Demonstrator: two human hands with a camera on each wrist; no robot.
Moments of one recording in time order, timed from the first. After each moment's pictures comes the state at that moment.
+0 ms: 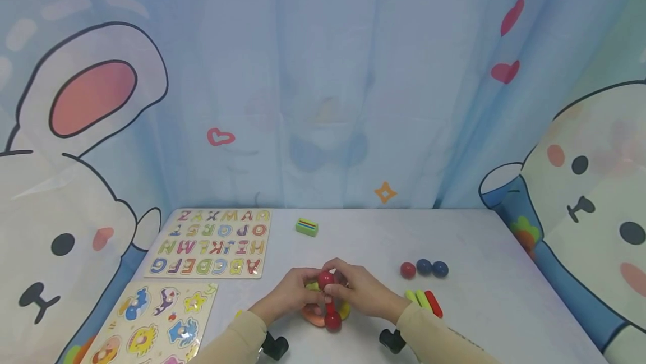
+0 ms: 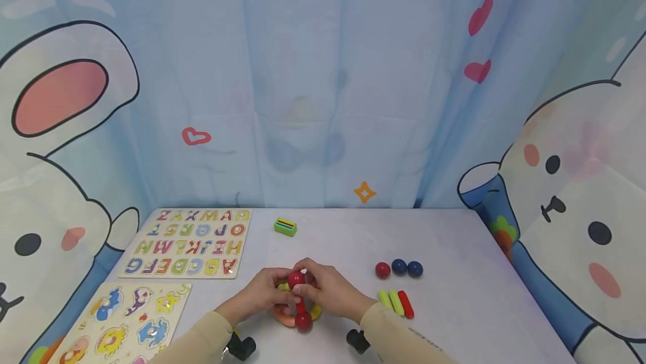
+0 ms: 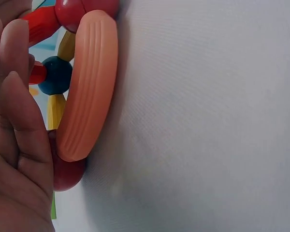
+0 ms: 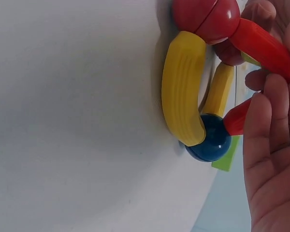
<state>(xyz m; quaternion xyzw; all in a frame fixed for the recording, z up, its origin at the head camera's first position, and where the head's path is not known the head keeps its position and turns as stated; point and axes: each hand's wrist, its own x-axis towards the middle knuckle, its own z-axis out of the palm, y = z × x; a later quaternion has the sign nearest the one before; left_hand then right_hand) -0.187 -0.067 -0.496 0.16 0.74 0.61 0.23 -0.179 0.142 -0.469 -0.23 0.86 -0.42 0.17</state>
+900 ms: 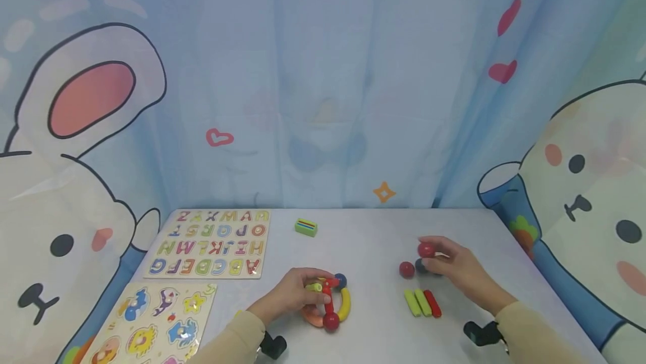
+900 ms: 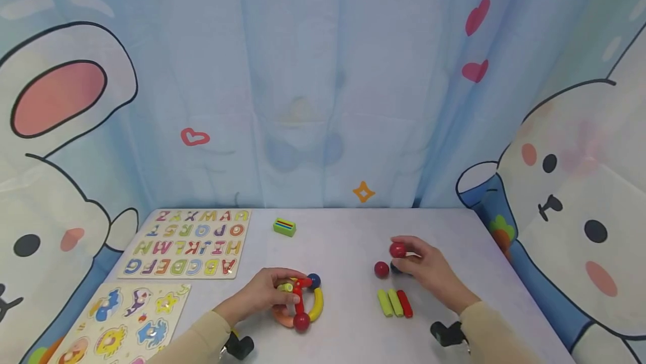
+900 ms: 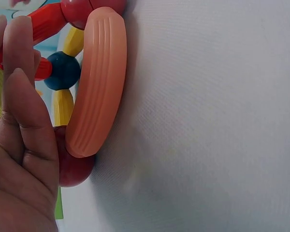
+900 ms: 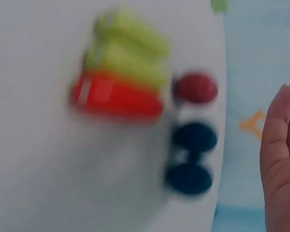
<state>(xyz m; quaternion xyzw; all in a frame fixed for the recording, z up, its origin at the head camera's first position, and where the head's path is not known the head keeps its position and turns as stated) -0.186 -0.065 -0.492 0.12 0.77 0.58 0.25 -0.181 0.315 -0.461 -0.02 0.87 -0.49 0.05</state>
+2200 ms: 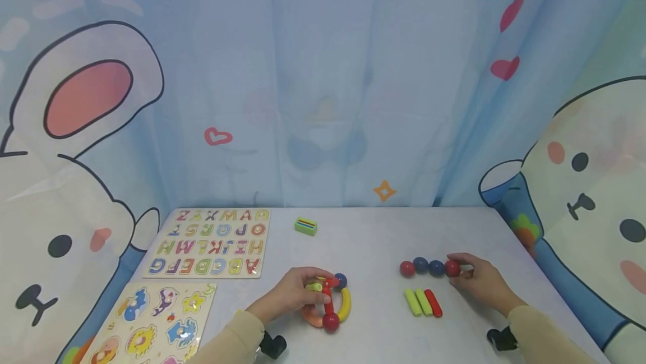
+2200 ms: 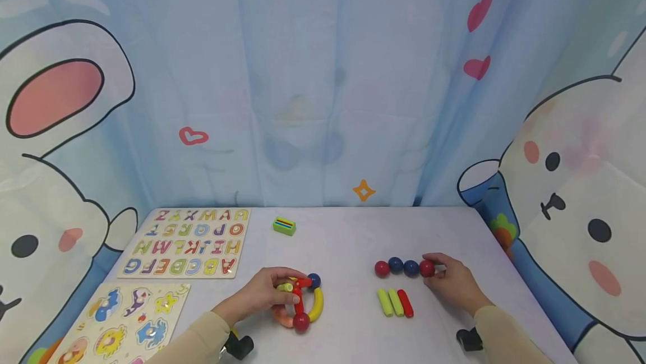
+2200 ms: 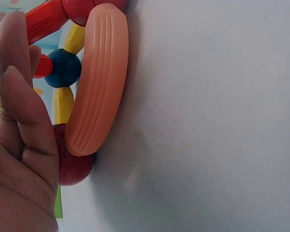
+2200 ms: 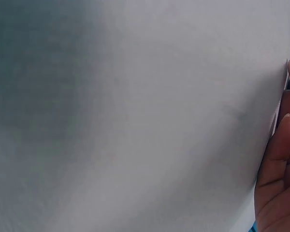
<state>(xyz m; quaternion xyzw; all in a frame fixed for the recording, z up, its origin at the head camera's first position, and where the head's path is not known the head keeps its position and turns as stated) -0.187 -0.065 -0.493 0.12 0.77 0.57 0.25 -0.193 0.383 -0.520 0.04 0.94 -0.33 0.04</state>
